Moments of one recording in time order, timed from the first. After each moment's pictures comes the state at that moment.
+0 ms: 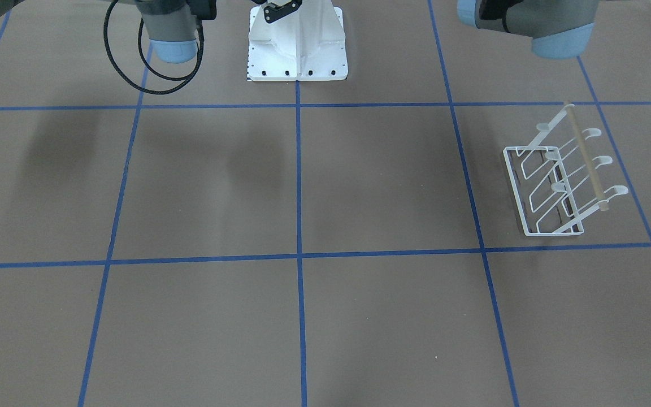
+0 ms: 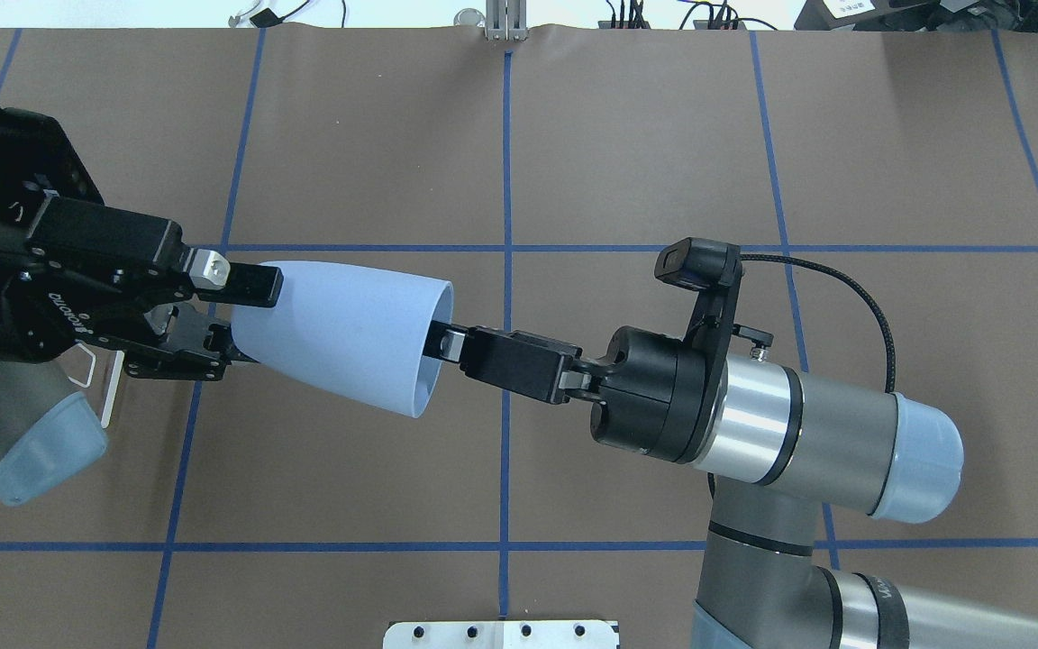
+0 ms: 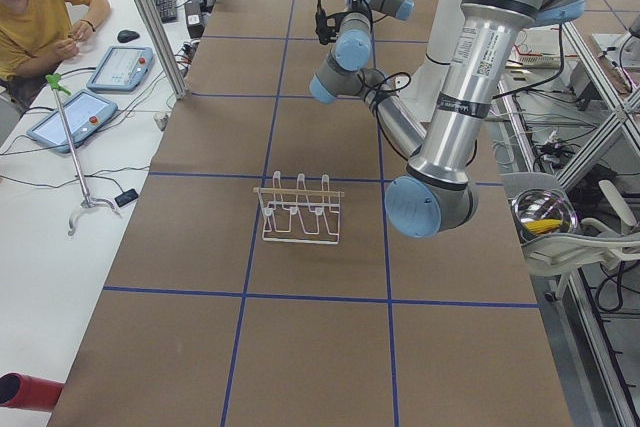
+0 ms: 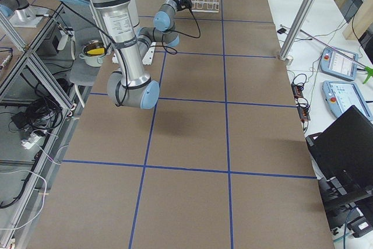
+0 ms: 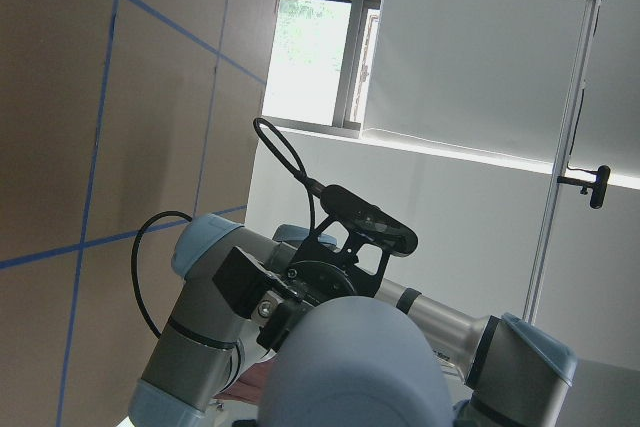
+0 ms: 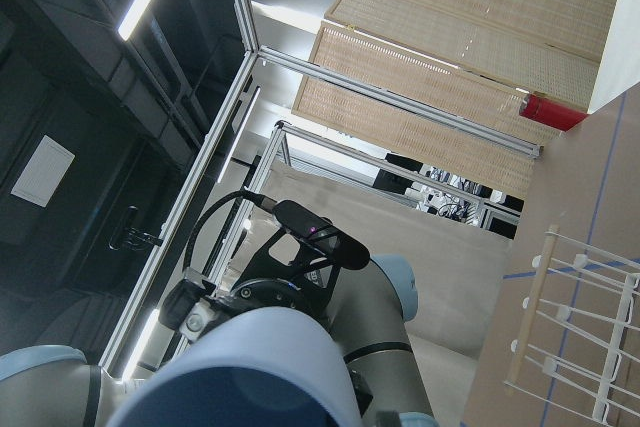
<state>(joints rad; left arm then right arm) -0.76 -1.89 -1.99 -3.23 -2.19 -2.24 0.33 -1.09 1.85 0.05 1.53 1.42</state>
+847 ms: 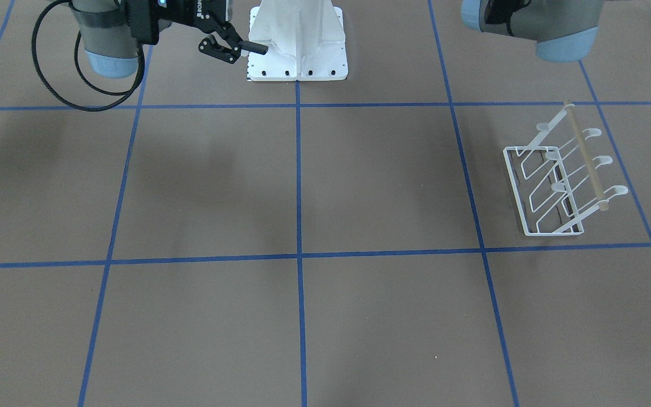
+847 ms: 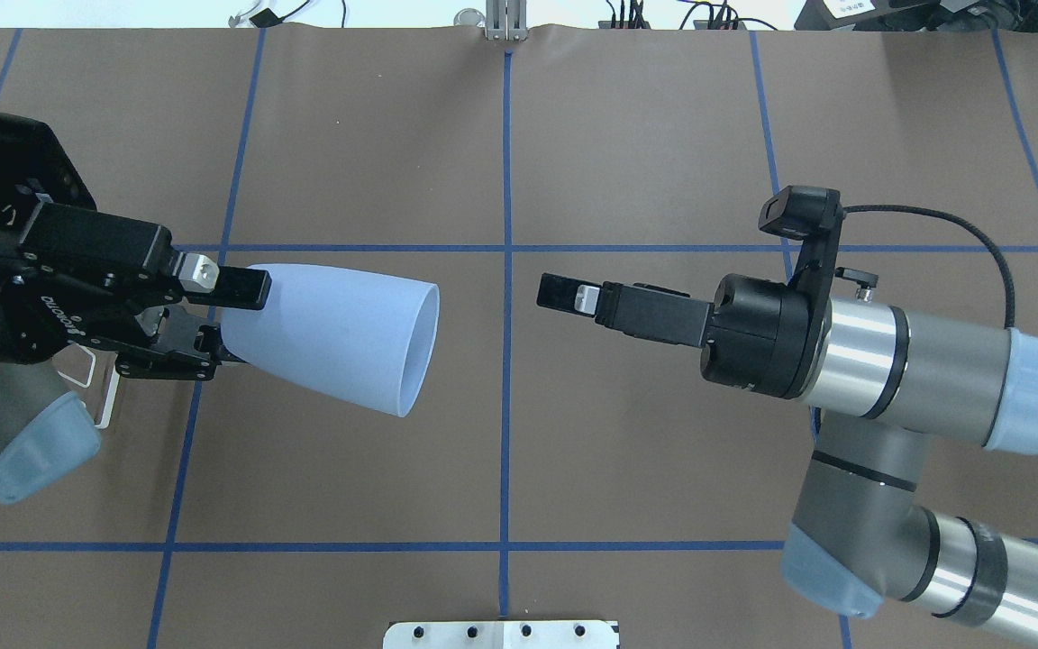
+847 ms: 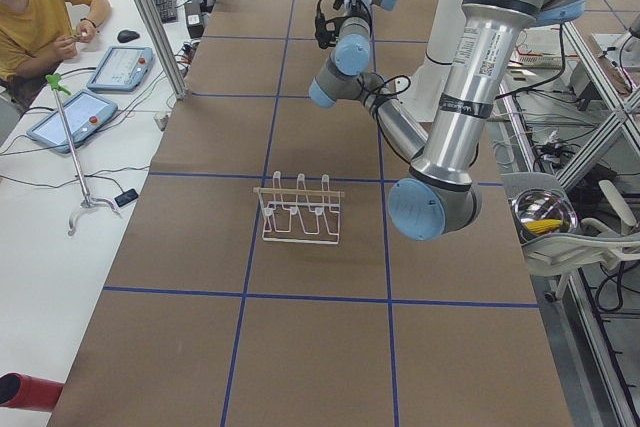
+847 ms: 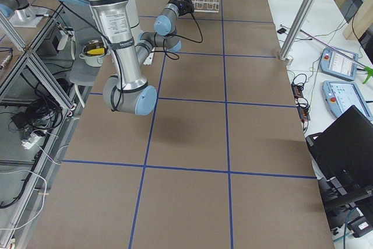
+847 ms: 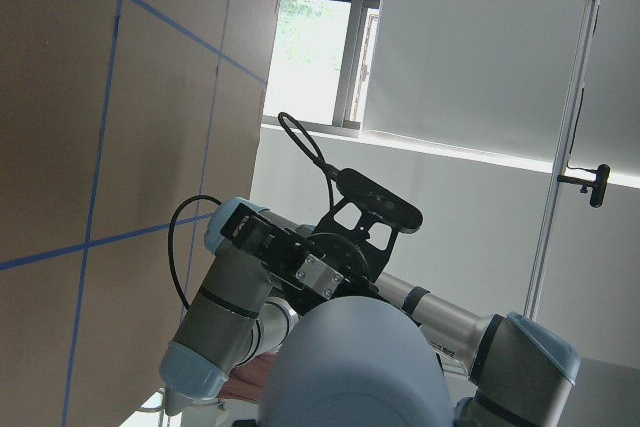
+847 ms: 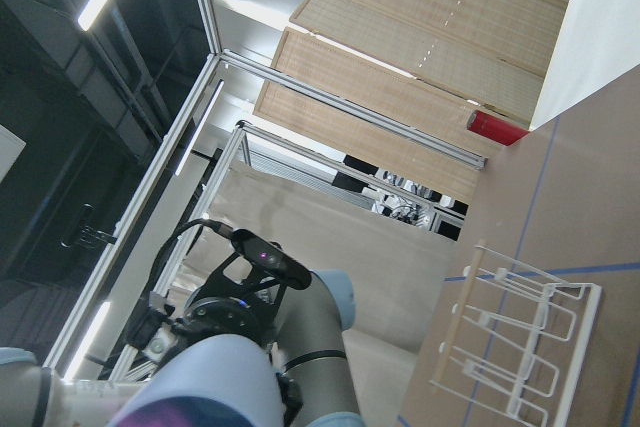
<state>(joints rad) -0.77 -1.87 -1.98 -3.26 -2.19 -2.23 0.51 -1.26 1.90 -0.04 1.69 1.46</state>
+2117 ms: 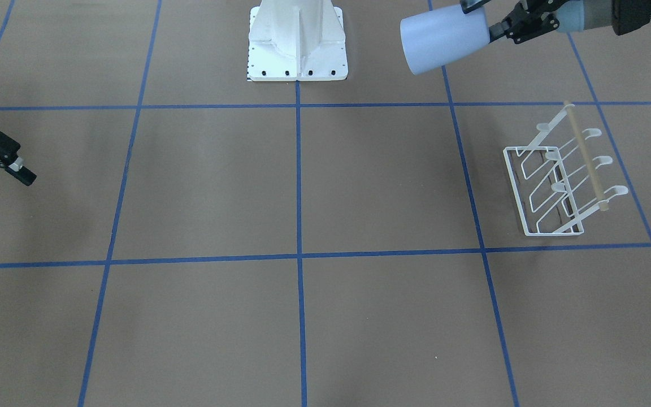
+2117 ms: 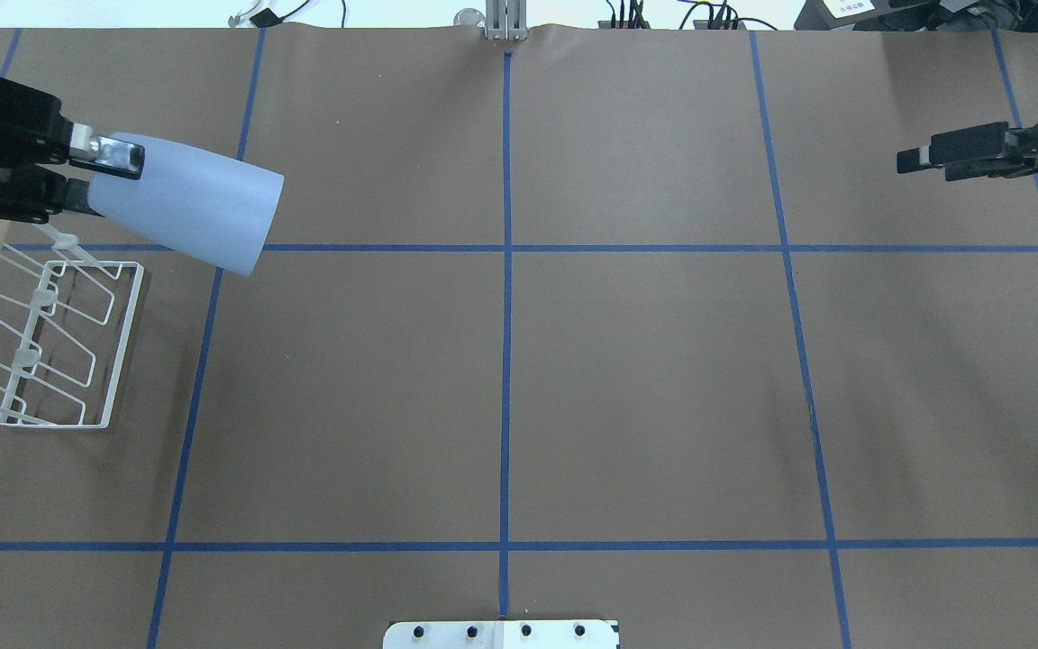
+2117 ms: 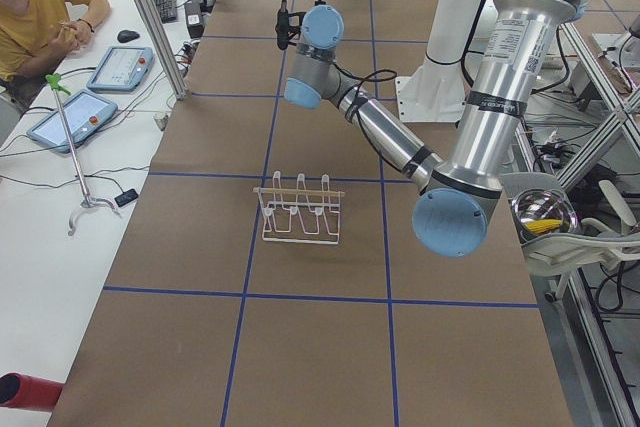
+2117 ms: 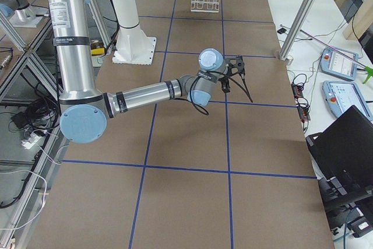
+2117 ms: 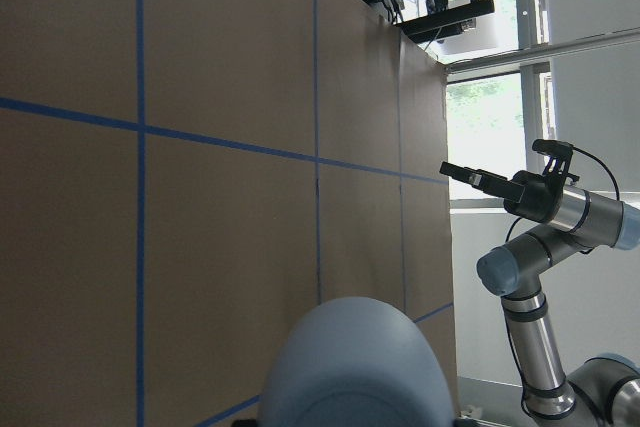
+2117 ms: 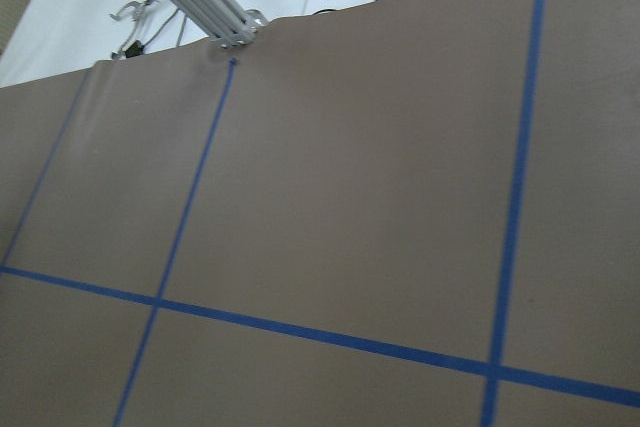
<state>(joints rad) -1.15 -1.84 -2.00 -2.74 -2.59 -1.77 1.22 -1.50 1.71 -0.65 2.37 0.94</state>
